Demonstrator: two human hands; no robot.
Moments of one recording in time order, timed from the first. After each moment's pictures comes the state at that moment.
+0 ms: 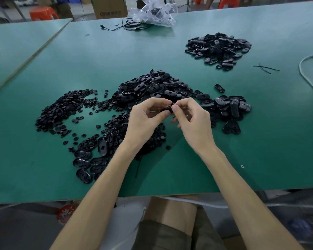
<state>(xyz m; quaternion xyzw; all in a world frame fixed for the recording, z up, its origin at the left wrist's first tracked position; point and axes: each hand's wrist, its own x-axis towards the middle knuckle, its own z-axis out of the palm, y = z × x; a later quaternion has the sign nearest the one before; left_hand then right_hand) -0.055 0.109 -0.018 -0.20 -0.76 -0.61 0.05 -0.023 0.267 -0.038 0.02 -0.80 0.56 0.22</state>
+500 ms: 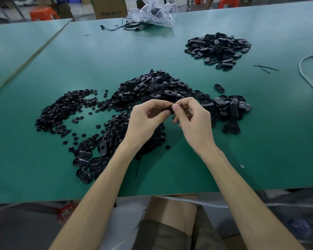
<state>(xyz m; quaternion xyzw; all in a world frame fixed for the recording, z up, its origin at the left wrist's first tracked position) -0.055 0.110 -0.018 -0.21 -0.77 -0.60 0.04 -0.022 0.267 -0.036 0.02 -0.79 0.56 0.23</state>
